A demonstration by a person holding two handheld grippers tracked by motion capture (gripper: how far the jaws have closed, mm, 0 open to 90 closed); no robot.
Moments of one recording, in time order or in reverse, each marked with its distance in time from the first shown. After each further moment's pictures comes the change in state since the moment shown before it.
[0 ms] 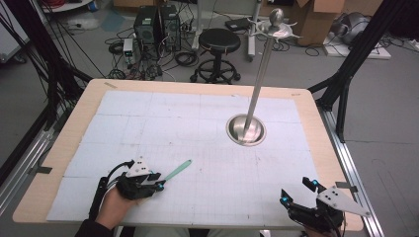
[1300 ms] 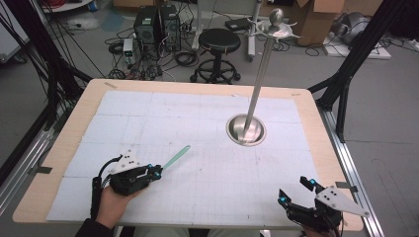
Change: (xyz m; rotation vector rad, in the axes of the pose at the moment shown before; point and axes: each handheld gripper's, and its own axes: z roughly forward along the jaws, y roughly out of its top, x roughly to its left) left arm 0.003 0.012 -0.026 -0.255 -0.004 -0.109; right arm 0.004 0.002 0.002 -0.025 0.033 -0.001
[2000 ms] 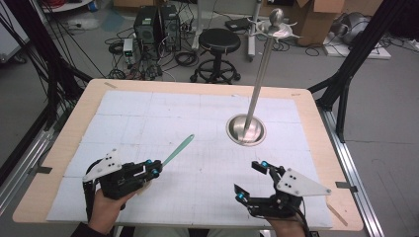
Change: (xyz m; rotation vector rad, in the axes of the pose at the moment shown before) left arm -0.016 0.021 -0.032 -0.274 -0.180 -0.001; right arm 0.076 0.067 0.045 -0.131 0.400 -0.101
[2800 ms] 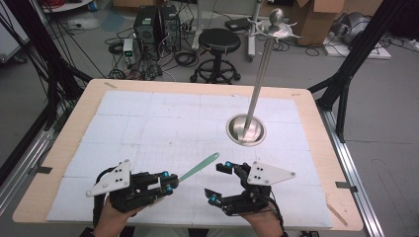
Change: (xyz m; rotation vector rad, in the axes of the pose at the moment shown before) left arm -0.042 0.010 0.014 -0.066 -0.252 0.108; right arm 0.015 0.000 0.053 0.001 0.285 0.055
